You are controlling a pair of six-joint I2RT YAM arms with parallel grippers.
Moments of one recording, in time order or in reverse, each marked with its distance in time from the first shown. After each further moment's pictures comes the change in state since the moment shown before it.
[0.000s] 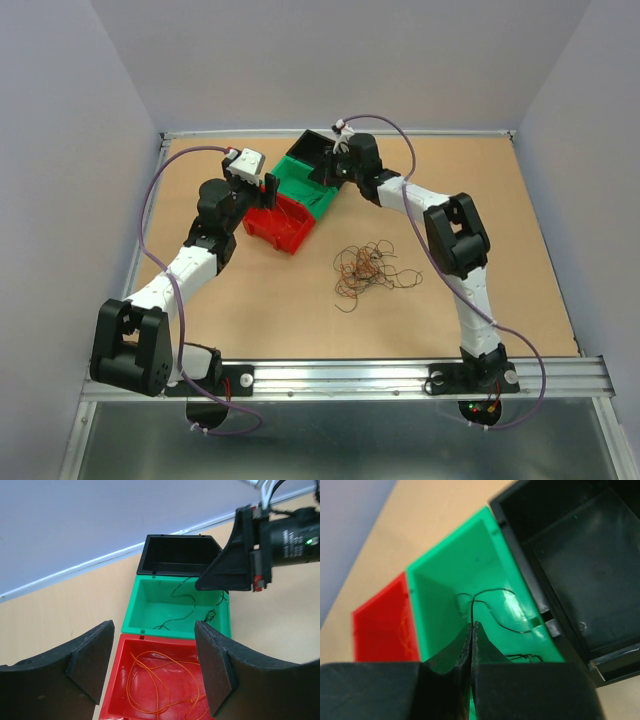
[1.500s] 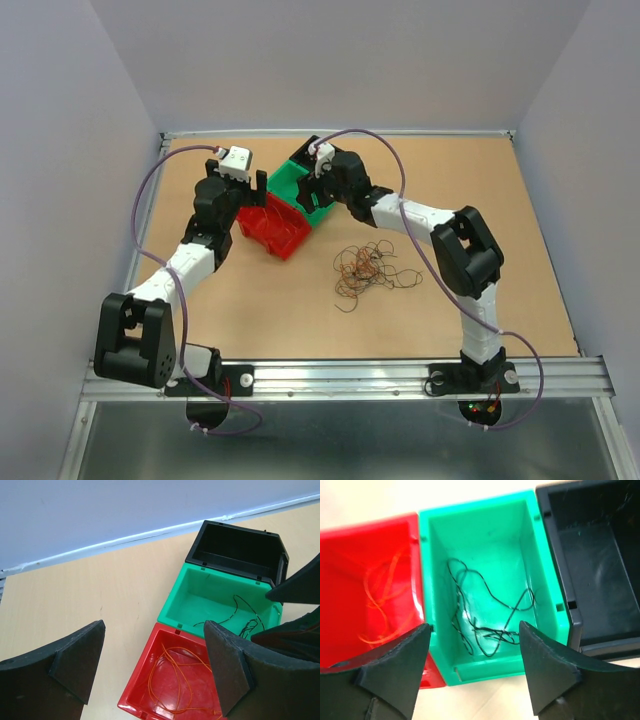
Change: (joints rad) left arm 0.059 0.039 0.000 -0.017 -0.116 -0.011; right arm 0.150 -0.154 -0.196 -0.087 0.267 -0.415
